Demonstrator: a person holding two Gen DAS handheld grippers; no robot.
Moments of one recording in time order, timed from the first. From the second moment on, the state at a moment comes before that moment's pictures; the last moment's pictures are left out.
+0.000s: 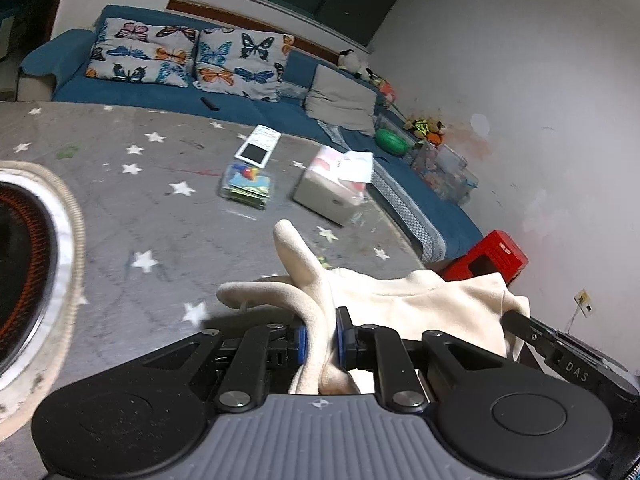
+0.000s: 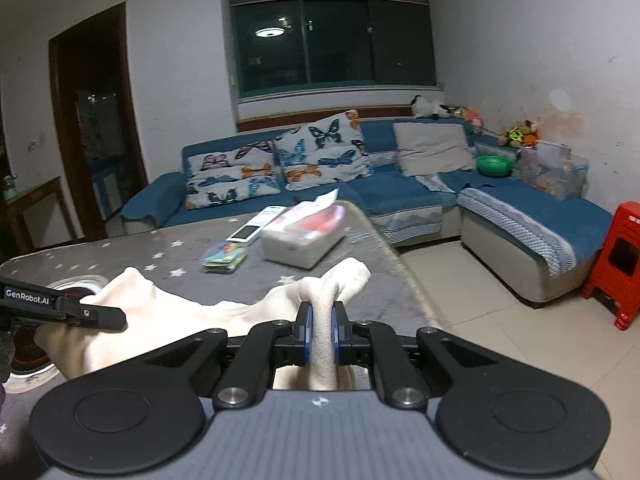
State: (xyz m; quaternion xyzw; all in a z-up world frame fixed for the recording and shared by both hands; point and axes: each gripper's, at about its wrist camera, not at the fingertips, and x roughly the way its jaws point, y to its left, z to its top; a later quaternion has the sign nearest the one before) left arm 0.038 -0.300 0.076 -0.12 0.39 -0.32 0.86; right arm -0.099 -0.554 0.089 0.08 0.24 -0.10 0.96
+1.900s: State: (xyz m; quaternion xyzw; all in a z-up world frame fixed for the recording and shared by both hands) left arm 0.034 -0.323 0.017 -0.05 0.44 -0.33 0.84; right arm -0.090 -0.598 0.010 0.07 0.35 -0.15 0.92
